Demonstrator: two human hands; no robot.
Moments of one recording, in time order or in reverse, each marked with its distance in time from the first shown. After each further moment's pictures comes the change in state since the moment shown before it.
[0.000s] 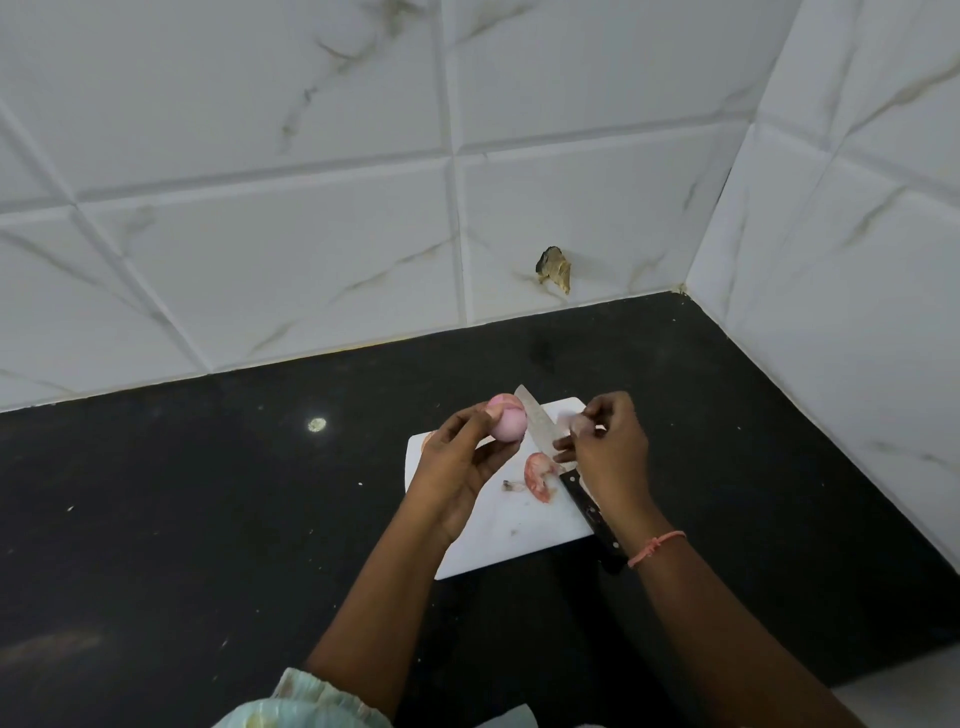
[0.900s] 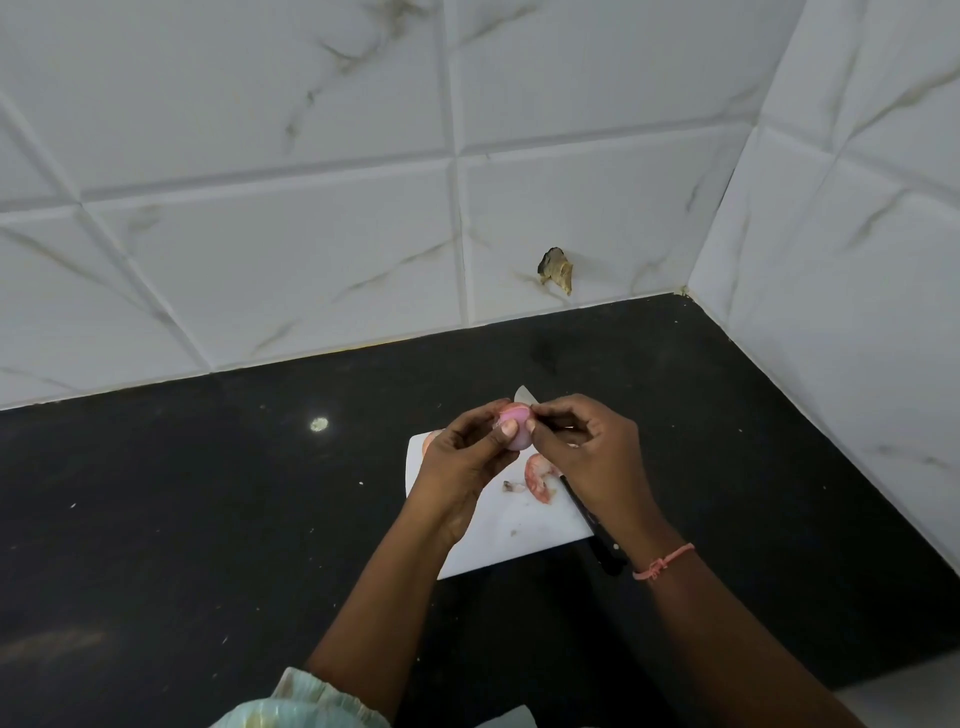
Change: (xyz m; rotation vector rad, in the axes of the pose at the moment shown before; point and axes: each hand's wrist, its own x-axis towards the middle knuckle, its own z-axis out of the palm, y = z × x) left_hand -0.004 -0.004 -0.001 0.150 -0.086 0.111; right_hand -0.022 -0.020 -0.007 -0.157 -0.234 -0.460
